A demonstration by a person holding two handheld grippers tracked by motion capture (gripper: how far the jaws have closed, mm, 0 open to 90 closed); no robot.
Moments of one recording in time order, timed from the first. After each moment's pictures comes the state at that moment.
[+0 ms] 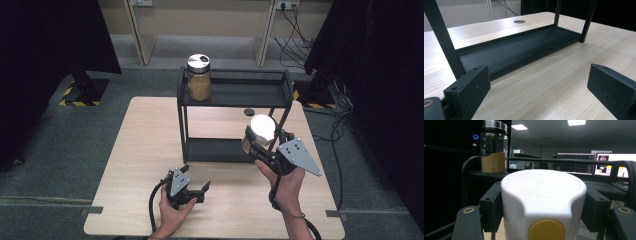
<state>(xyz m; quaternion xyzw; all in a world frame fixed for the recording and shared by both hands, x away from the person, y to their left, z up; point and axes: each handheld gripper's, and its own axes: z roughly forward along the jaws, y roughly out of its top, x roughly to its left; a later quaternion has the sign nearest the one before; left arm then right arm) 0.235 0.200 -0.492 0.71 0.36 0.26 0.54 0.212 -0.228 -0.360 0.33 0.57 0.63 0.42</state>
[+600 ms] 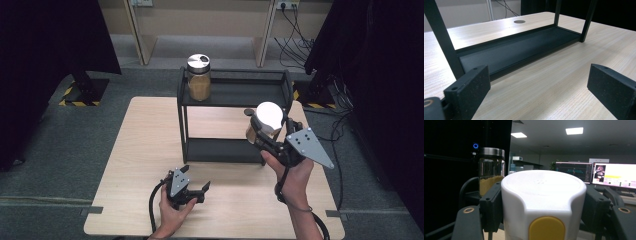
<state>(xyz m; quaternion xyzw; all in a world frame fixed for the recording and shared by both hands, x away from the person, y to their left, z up) 0.234 0.199 -0.492 0.71 0.36 0.26 0.54 0.213 -0.232 -0.329 0.31 0.55 0.64 0.43</state>
